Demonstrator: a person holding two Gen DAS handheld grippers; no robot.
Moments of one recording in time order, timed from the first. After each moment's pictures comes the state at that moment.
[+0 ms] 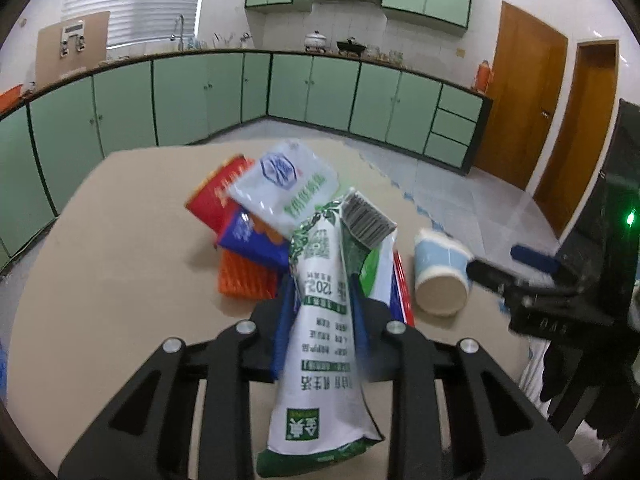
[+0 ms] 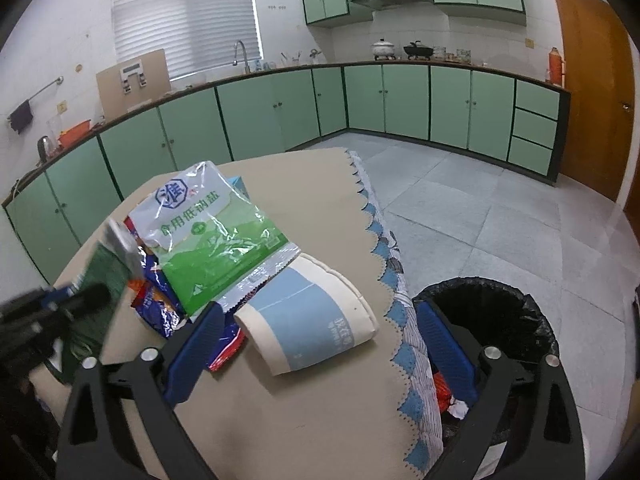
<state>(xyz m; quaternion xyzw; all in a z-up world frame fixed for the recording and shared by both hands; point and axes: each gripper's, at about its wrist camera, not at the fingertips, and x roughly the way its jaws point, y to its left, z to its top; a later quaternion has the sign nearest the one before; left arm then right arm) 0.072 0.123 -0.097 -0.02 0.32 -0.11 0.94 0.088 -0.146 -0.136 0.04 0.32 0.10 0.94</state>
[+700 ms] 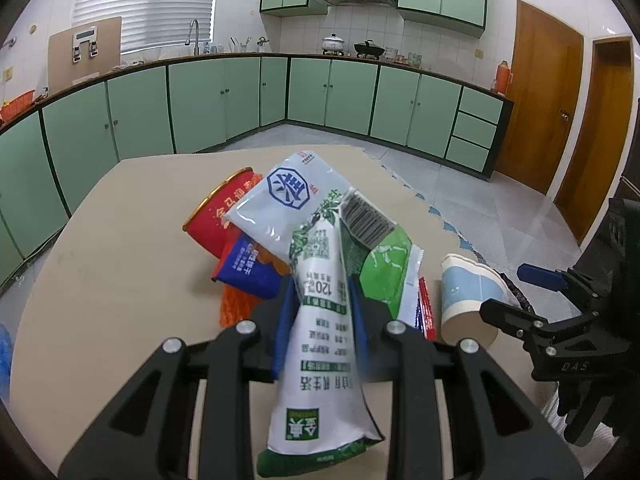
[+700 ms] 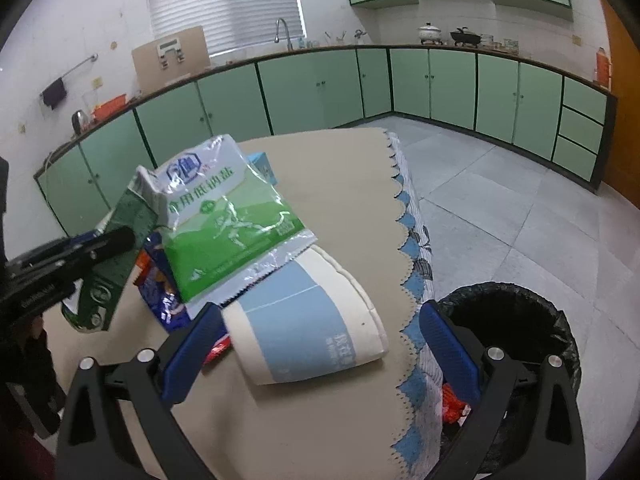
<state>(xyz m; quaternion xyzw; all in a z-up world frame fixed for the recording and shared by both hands) 0.106 0.109 -0.103 -0.01 0.32 -0.08 0.94 0.121 -0.154 -0.150 0.02 0.35 0.18 0.92</state>
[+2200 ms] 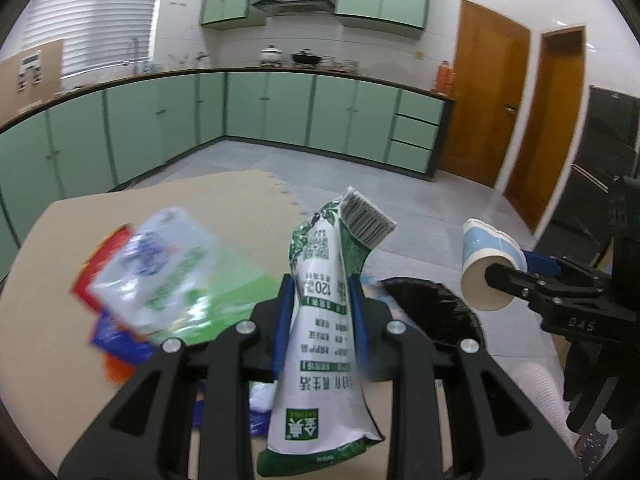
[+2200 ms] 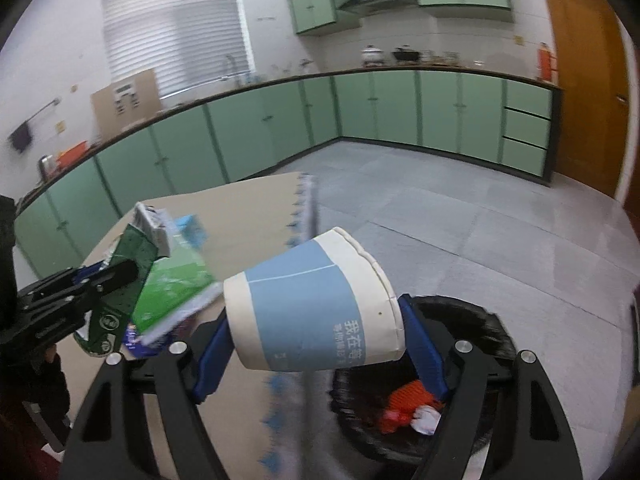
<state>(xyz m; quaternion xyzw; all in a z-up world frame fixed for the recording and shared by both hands) 0.126 0.013 -0.081 0.00 0.30 -0.20 0.93 0.094 -0.266 -0.096 0.06 0.31 0.07 0.95</state>
